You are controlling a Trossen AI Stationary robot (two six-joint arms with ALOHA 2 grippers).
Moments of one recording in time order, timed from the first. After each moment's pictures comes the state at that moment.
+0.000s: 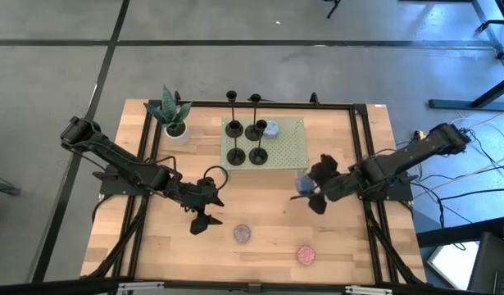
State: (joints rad) left arm -0.42 1.26 0.72 -0.13 -0.10 -0.56; right arm 0.44 1.14 0.89 -0.68 0.45 0.70
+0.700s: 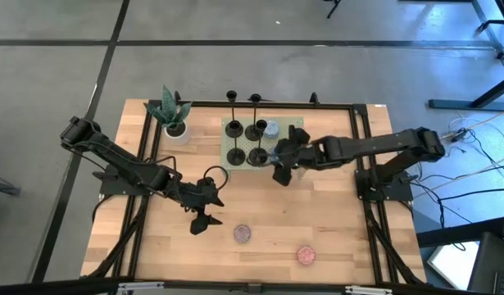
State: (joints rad) left arm -0.42 1.26 0.72 -0.13 -0.09 -0.56; right arm 0.11 1.50 1.22 -0.65 0.45 0.34
